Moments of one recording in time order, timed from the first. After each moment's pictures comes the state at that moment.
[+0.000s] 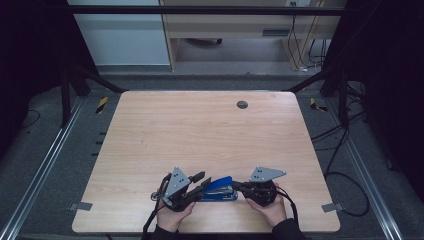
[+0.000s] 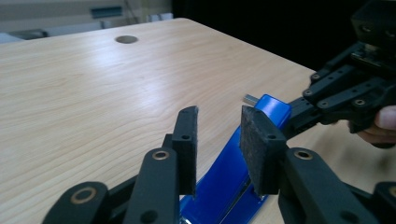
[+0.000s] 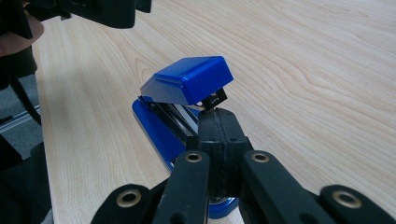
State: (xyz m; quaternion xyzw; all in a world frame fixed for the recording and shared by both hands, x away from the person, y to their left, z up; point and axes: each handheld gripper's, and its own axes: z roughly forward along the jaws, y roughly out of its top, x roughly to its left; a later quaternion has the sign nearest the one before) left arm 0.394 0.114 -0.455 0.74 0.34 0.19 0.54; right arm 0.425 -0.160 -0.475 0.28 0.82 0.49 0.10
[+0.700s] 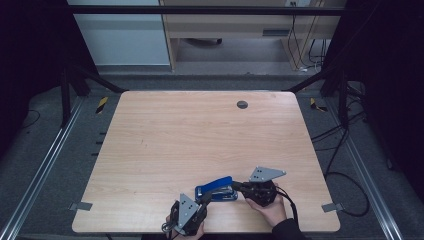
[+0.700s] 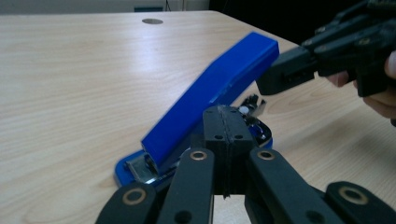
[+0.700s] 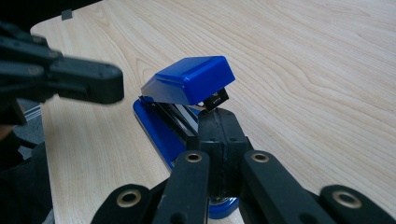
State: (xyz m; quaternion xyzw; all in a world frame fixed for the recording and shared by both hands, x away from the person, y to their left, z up) left arm 0.347 0.082 -0.501 0.71 0.40 0.24 0.53; right arm 0.425 -0.160 -0.475 0.28 0.82 0.49 0.09
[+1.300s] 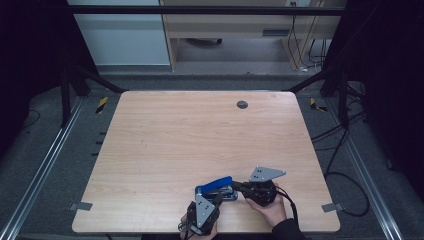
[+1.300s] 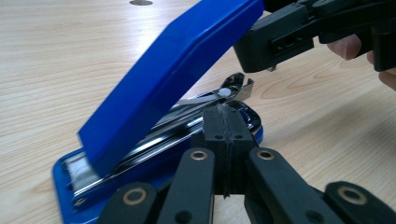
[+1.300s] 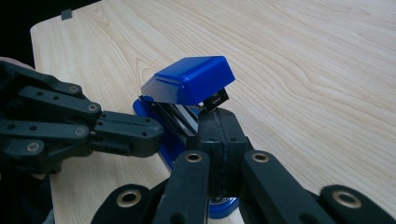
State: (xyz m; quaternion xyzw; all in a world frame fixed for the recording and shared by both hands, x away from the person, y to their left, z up) left arm 0.354 0.046 -0.520 0.72 0.40 0.24 0.51; right arm 0.425 -0.160 -0.475 0.29 0.82 0.49 0.09
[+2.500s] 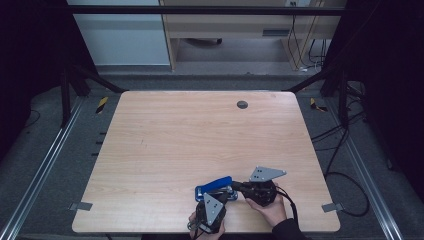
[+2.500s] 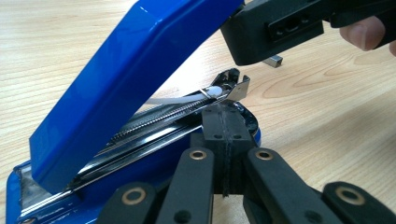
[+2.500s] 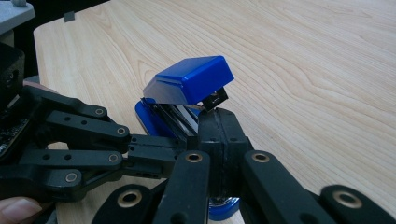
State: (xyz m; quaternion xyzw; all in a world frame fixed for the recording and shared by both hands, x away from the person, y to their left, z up) left arm 0.358 0.027 -0.527 0.72 0.41 0.25 0.50; right arm 0.425 -0.160 -0.474 0.28 0.82 0.49 0.09
